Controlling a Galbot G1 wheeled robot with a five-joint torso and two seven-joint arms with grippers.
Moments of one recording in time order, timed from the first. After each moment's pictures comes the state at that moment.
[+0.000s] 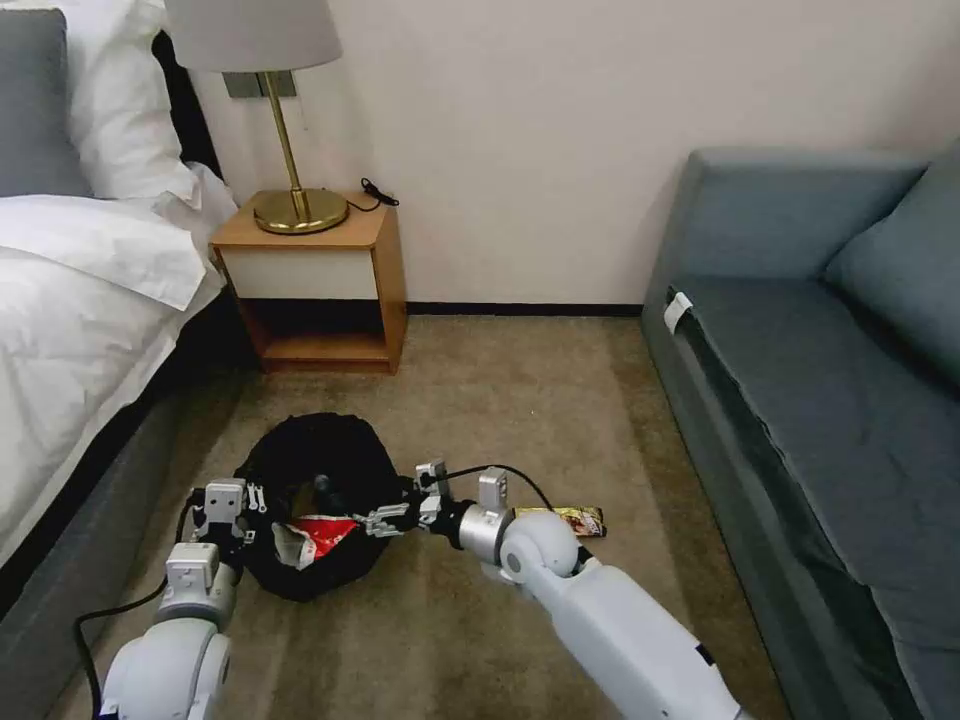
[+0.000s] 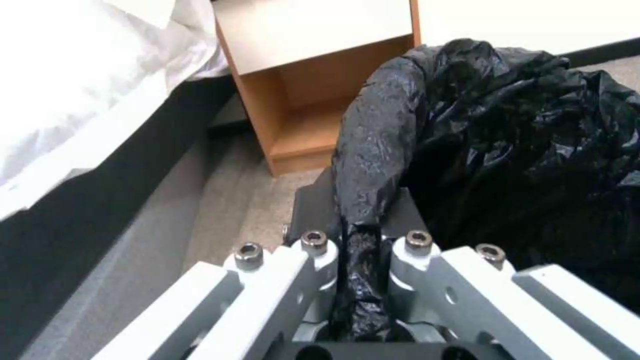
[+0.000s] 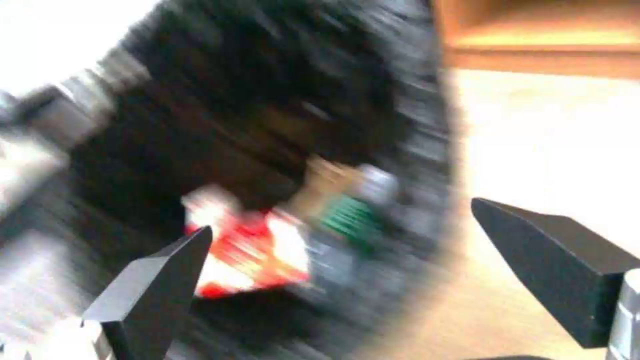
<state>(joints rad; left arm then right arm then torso) 1.49 -1.31 -0.75 -1.99 -0.05 0.15 0.00 -0.83 1.36 -0.17 1.49 0.62 -0.30 -0.42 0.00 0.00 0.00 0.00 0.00</state>
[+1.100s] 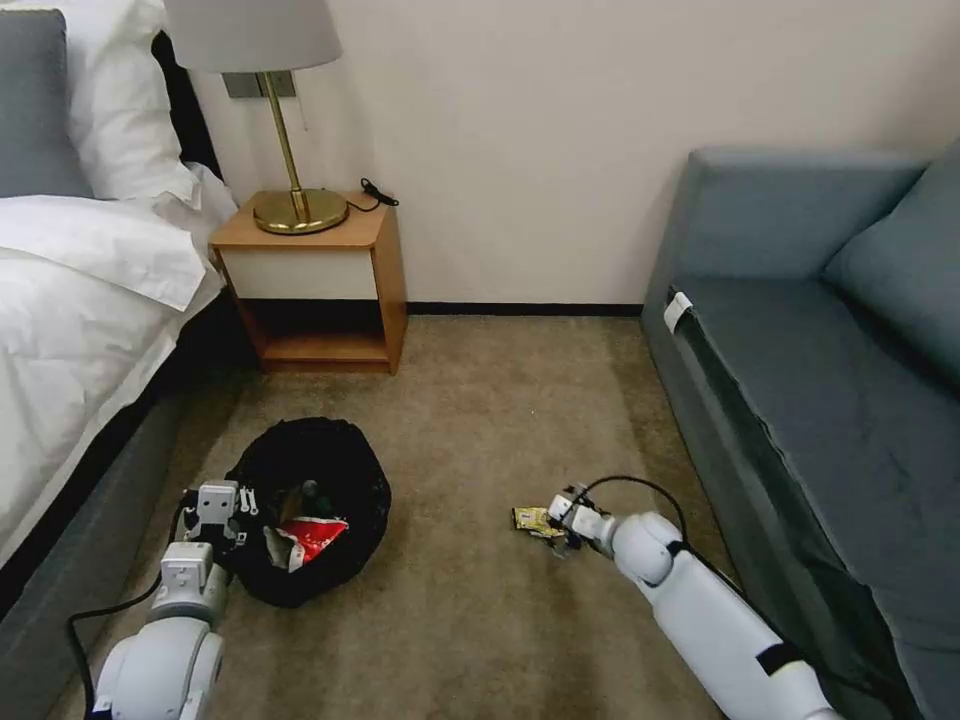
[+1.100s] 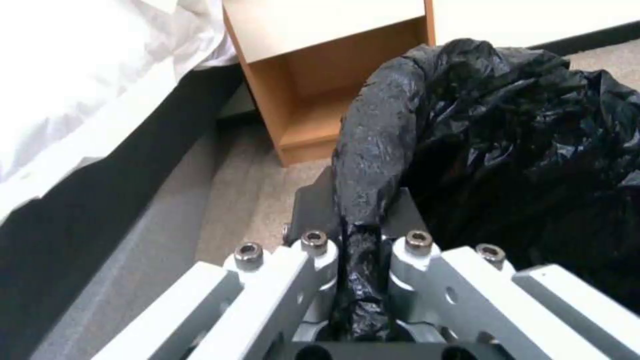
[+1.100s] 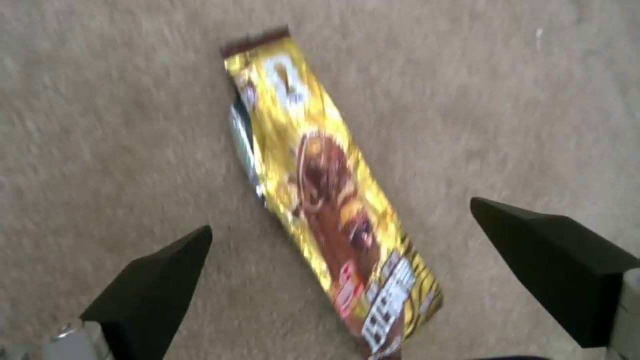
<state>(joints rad) 1.49 -1.29 -0.76 -1.96 -0.05 0.15 -0.01 -0.86 1.19 0.04 1.20 -0.50 -0.25 -0.47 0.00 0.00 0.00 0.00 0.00</state>
